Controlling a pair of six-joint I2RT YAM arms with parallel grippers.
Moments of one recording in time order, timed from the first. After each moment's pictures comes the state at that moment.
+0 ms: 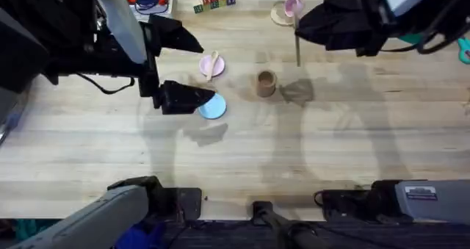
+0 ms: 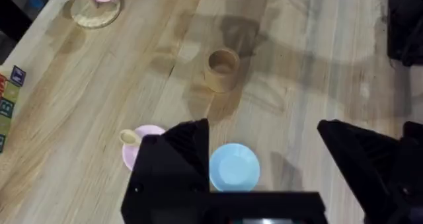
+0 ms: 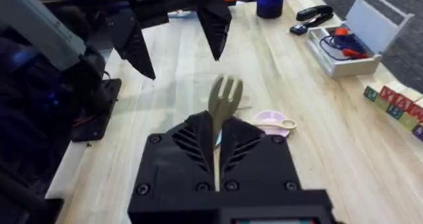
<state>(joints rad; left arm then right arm) 0.16 1.23 1.05 -1.16 1.00 1.31 -0.01 1.53 1.24 -0.98 -1.40 -1.22</state>
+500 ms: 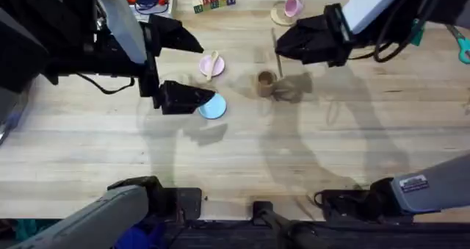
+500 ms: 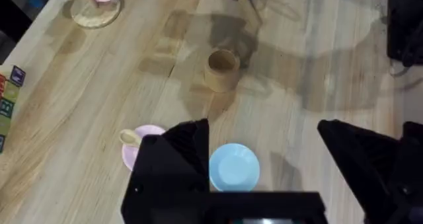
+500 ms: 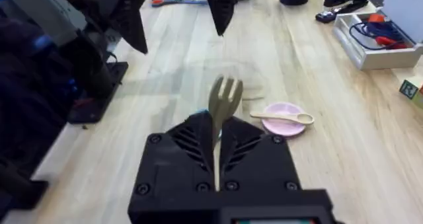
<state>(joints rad) 0.16 1.23 1.05 -1.16 1.00 1.31 0.07 1.74 1.24 -0.96 -1.40 -1.38</state>
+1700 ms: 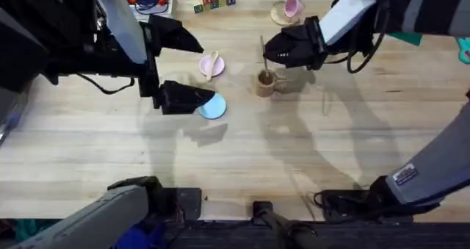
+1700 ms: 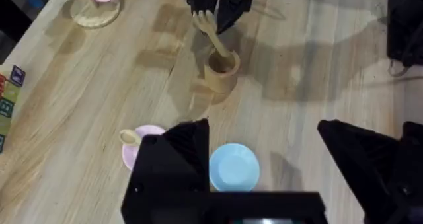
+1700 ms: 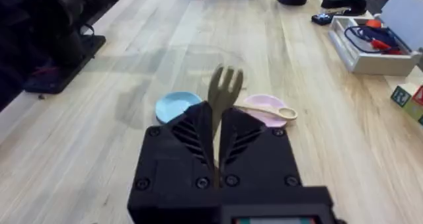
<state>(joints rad) 0.16 1.23 1.05 -1.16 1.00 1.31 0.10 1.96 1.24 -0.69 -1.50 -1.44</state>
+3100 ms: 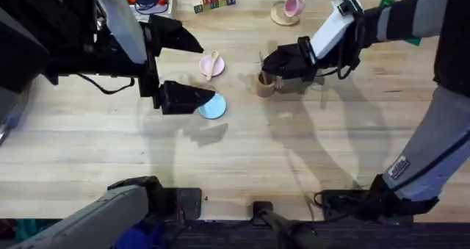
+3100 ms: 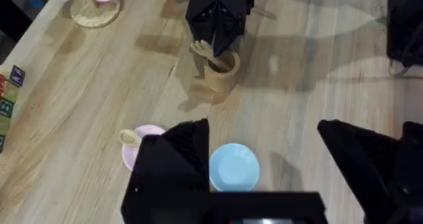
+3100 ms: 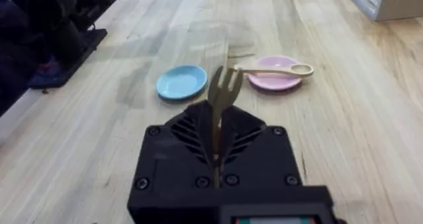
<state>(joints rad) 0.16 1.23 1.05 -1.16 1.00 1.31 0.08 2.13 1.24 -0.69 -1.50 -1.46</state>
